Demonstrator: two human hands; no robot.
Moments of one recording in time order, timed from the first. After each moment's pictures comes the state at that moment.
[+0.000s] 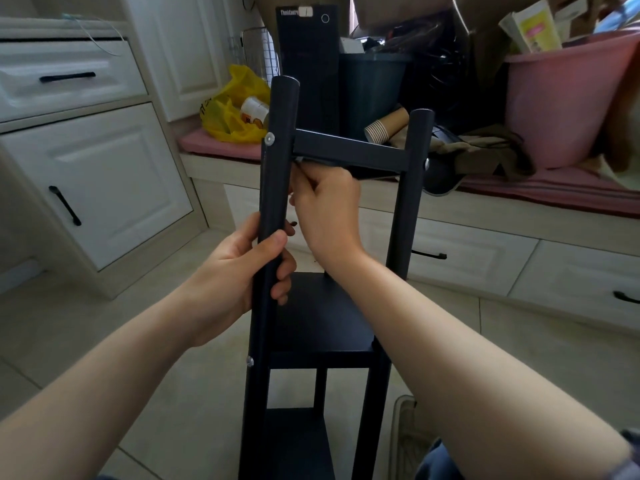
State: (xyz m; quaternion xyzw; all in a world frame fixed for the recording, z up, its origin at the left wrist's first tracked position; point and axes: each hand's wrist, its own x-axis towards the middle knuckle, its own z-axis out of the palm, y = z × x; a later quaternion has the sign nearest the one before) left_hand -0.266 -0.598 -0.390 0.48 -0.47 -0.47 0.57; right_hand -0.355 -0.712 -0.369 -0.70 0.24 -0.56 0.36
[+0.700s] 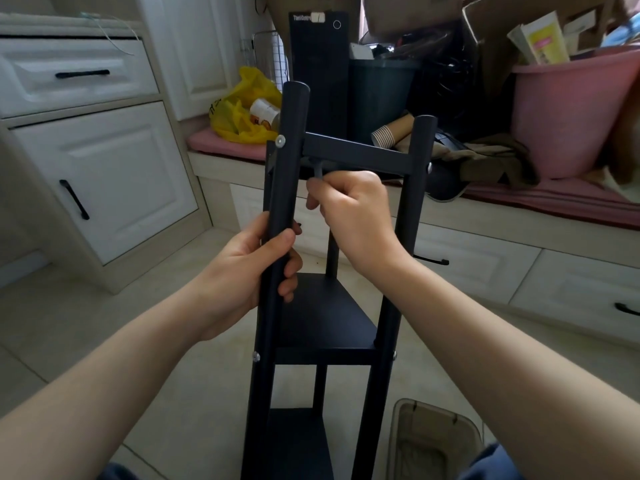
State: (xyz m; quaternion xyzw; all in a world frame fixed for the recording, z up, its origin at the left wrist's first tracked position) left_hand -0.268 -0.594 -0.386 0.49 -0.46 -0.46 0.58; right_hand -0.387 -0.708 -0.359 -0.73 0.24 -0.48 0.42
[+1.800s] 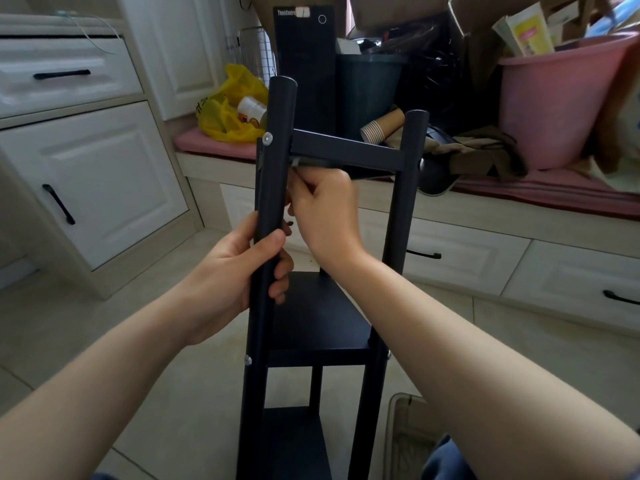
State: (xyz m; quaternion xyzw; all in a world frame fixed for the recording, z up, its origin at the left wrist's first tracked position) left_hand -0.269 -0.594 -0.387 0.48 -0.46 -0.47 0.57; right_hand -0.363 -0.708 -0.370 -0.71 0.24 -0.54 0.39
